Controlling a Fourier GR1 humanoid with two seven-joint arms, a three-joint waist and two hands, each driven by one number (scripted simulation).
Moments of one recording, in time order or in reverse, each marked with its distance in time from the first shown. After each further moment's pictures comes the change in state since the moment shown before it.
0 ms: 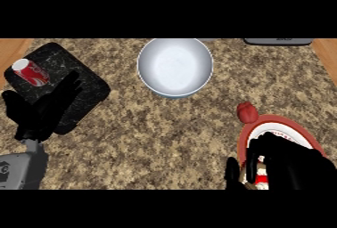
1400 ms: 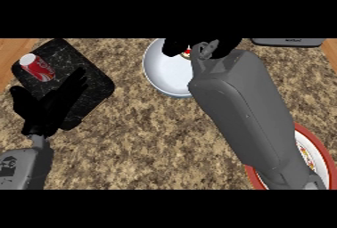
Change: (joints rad) left arm -0.036 -0.017 -0.014 0.014 -0.008 -0.006 0.003; right arm -0.909 0.015 -0.361 1.011 -0.232 -0.357 0.037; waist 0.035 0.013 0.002
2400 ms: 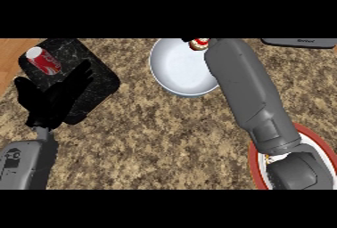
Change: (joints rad) left arm -0.060 -0.008 -0.013 0.006 0.001 -0.008 0.020; right arm -0.133 -0.021 -0.382 0.788 -0.118 -0.573 -0.404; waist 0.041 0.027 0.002
